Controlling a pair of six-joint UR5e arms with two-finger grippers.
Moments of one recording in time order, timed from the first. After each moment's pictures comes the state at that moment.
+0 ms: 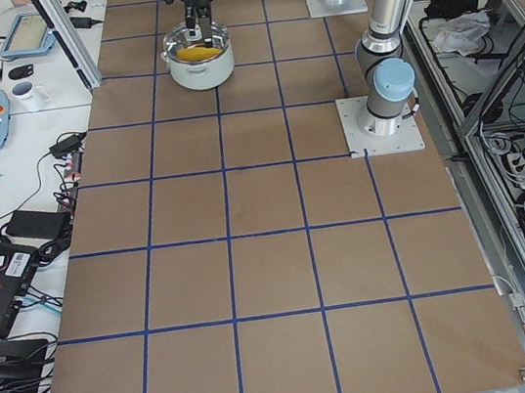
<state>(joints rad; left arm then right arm) -1.54 -1.63 -1.46 -1.59 1.60 0.00 1.96 -1.12 1.38 -1.96 -1.59 0.47</state>
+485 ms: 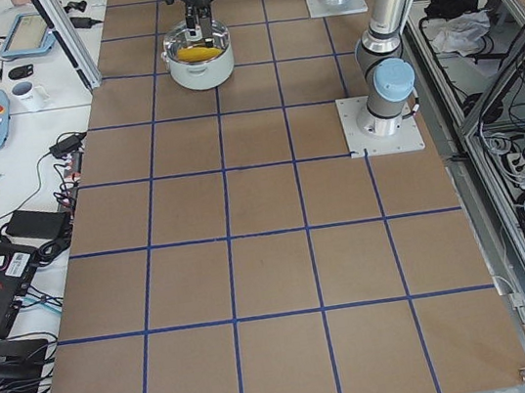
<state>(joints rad) -1.54 -1.63 -1.46 -1.59 1.60 -0.01 1.94 -1.13 1.39 -1.96 -1.59 0.47</state>
